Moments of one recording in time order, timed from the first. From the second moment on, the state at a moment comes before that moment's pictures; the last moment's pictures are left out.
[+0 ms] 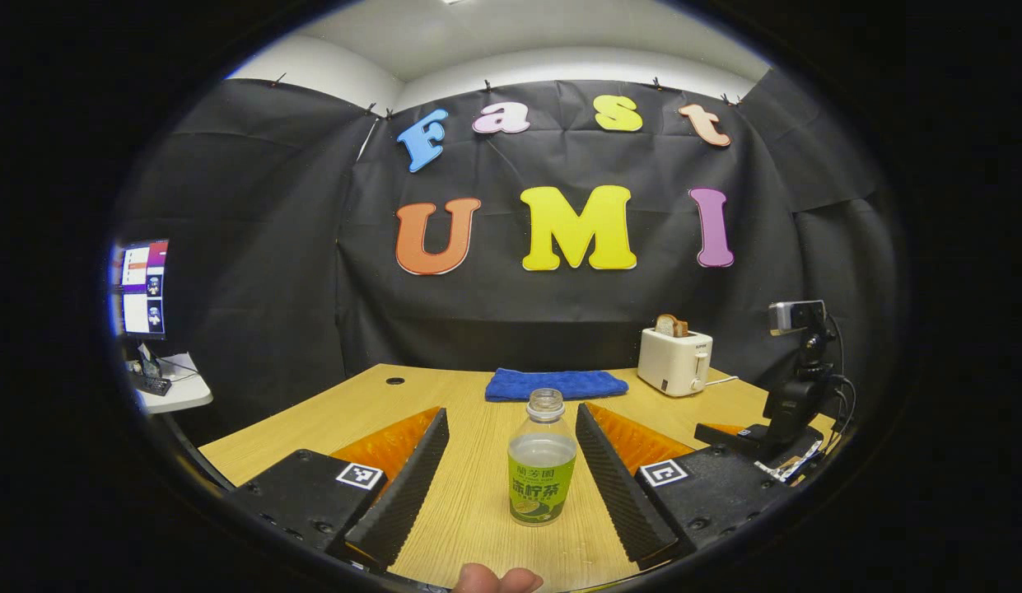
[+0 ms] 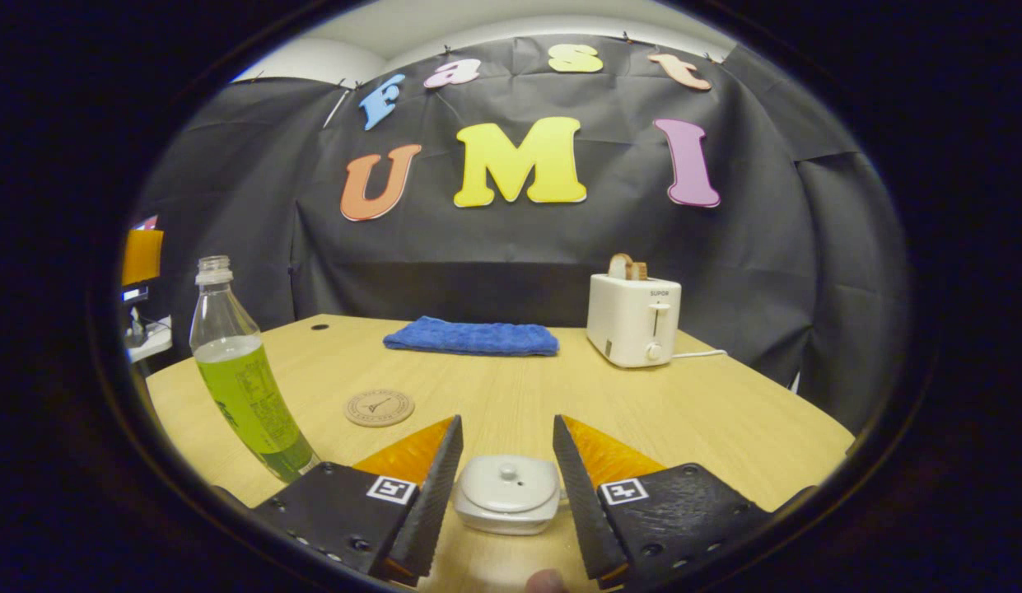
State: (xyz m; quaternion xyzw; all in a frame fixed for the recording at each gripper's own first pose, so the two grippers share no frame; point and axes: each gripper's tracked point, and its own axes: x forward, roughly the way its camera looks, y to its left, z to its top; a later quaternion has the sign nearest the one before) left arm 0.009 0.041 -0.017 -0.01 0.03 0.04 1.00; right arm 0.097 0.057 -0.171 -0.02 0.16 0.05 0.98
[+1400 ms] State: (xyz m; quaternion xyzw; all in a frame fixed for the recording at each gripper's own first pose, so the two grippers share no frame) left arm 0.016 0.038 -0.053 -0.02 0.07 0.02 1.00; right arm 0.099 0.050 -0.142 0.00 0.15 0.07 0.99
